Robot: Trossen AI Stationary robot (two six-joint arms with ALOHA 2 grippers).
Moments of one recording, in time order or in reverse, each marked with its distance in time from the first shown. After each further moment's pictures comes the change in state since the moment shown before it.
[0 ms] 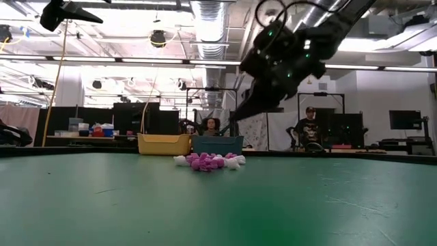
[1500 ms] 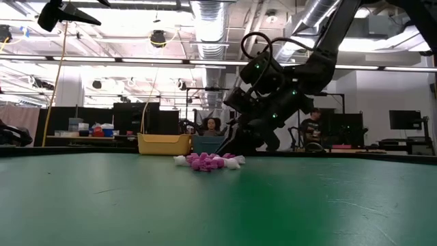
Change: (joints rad) left arm 0.000 0.000 0.000 -0.004 -0.085 0.002; right arm 0.058 0.314 0.003 0.327 0.103 -0.084
